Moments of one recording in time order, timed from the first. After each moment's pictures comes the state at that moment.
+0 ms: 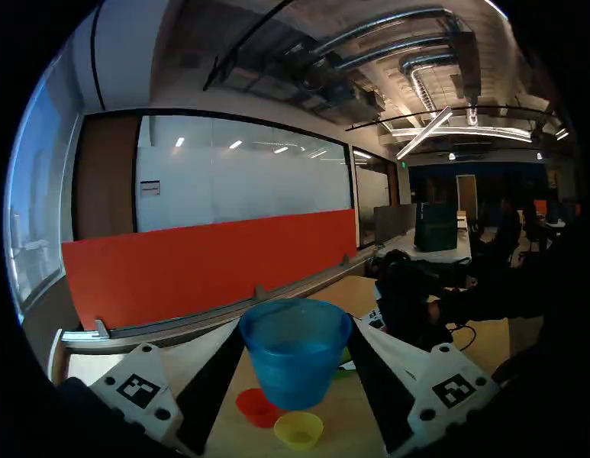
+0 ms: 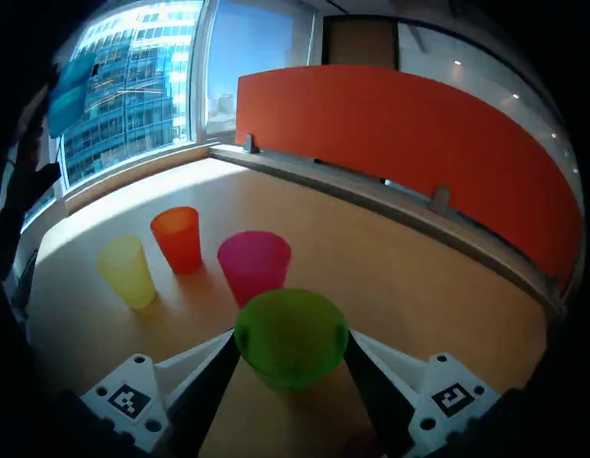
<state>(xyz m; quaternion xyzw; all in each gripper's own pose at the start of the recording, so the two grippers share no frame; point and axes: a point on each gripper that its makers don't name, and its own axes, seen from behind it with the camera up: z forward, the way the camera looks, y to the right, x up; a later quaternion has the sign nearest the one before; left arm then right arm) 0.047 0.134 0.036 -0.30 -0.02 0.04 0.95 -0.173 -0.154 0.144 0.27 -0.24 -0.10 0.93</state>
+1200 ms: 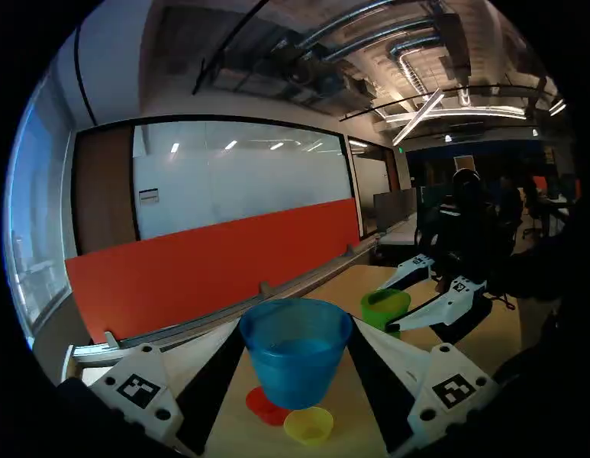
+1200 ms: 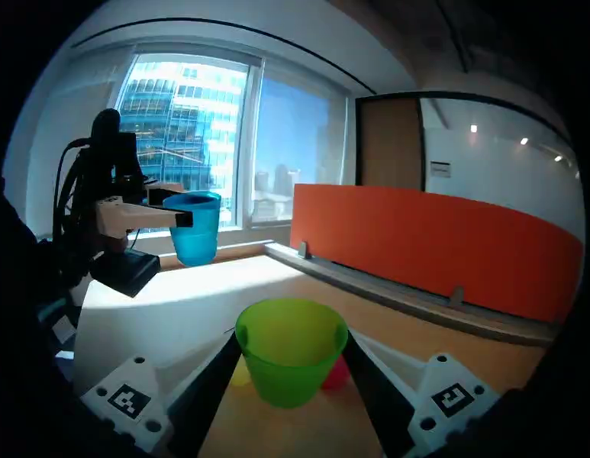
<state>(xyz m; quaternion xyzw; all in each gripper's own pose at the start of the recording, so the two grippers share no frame) 0.038 0.133 0.029 -0.29 -0.02 0.09 0.95 -0.018 -0.230 0.042 0.36 -0.05 -0.06 0.93</state>
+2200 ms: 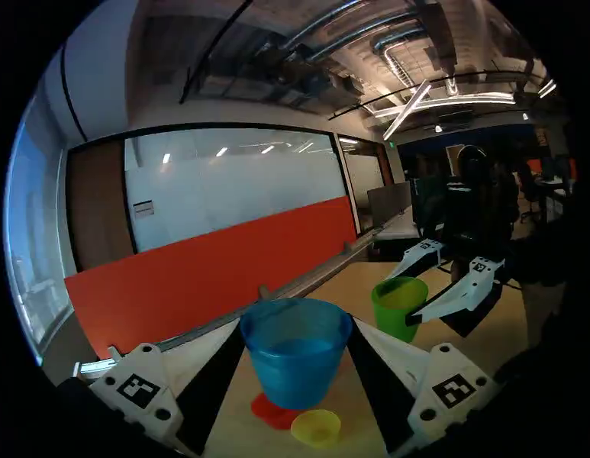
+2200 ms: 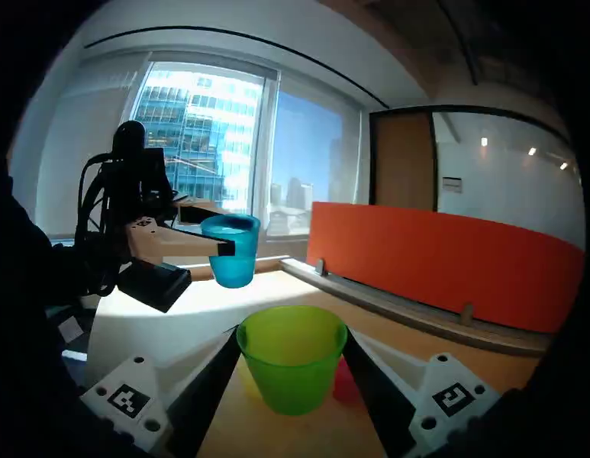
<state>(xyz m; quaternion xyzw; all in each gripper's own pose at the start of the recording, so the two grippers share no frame) 0.040 0.140 0.024 -0.30 -0.01 0.12 0.95 0.006 -0.253 0.015 0.39 -0.02 -0.05 0.92</state>
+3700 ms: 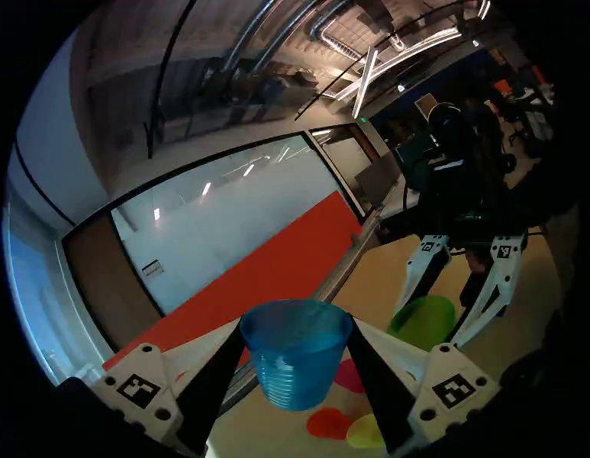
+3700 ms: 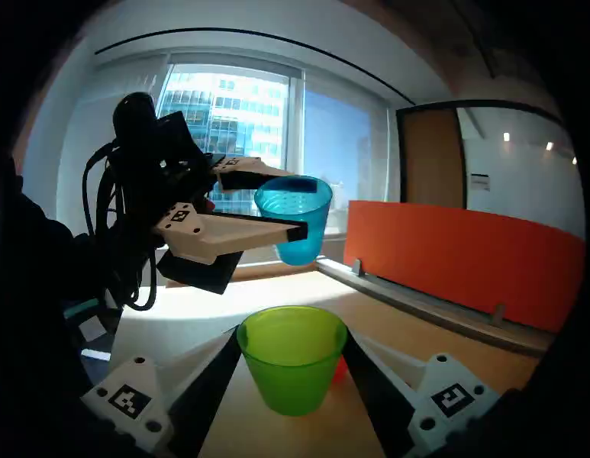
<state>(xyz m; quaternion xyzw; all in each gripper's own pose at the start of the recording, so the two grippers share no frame) 0.078 0.167 0.023 -0.28 0.06 0.29 0.91 0.000 -0.305 -0.013 0.46 -0.03 -0.05 0.89</state>
